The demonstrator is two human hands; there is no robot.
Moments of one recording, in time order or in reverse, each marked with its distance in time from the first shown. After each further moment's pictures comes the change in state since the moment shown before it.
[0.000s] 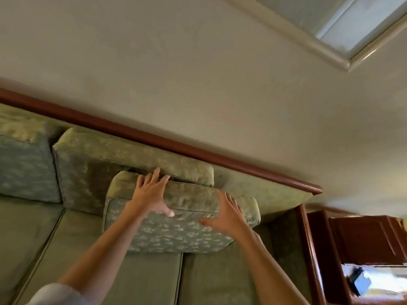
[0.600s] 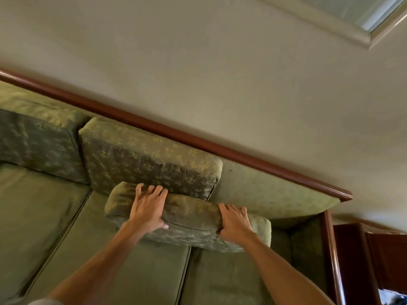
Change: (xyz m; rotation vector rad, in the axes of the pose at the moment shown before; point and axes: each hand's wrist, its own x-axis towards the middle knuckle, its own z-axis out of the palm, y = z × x) left_hand -0.069 0.029 0.059 0.204 0.184 -0.048; right_hand 0.020 0.093 0.041 -0.459 -0.135 -0.273
